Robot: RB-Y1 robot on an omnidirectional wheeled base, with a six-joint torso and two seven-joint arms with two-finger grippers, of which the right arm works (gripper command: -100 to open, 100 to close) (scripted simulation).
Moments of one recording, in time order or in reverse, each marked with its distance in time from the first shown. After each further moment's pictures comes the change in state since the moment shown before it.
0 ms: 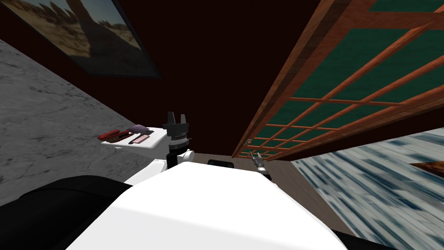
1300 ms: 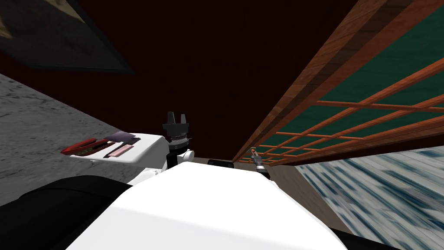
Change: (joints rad) arm -0.025 0.007 -0.007 0.001 0.020 0.018 0.085
